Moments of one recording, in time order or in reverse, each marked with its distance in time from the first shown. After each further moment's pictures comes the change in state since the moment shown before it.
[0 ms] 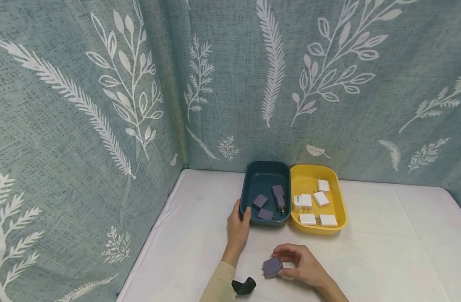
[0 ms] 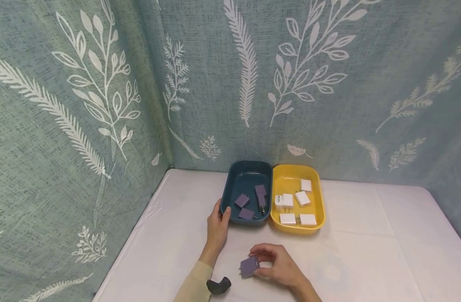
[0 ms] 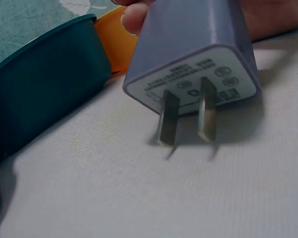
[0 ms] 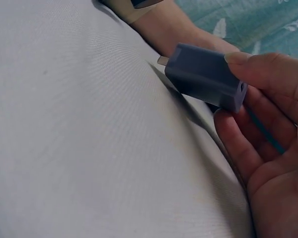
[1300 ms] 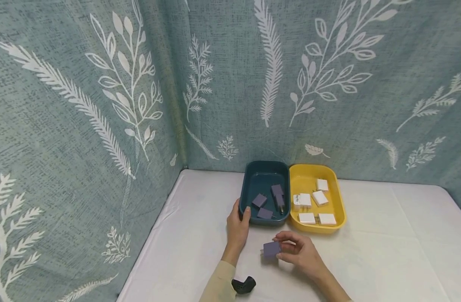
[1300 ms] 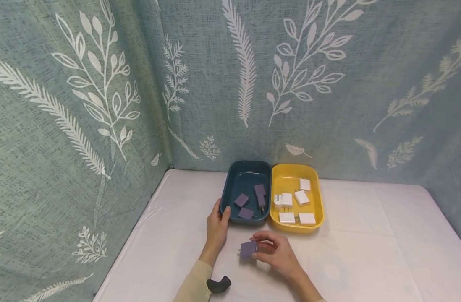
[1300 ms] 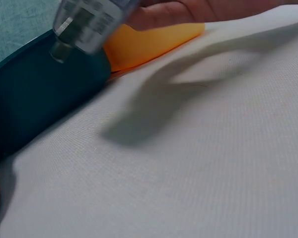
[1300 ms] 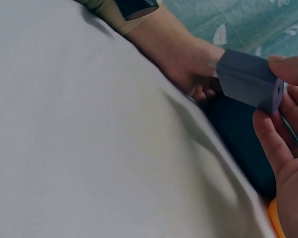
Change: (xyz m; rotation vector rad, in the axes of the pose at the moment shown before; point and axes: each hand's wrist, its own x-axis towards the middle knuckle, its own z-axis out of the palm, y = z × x) left_hand 0.000 -0.003 0.000 0.009 0.002 -0.020; right_hand 0.011 -0.013 0.001 0.057 0.224 -0.050
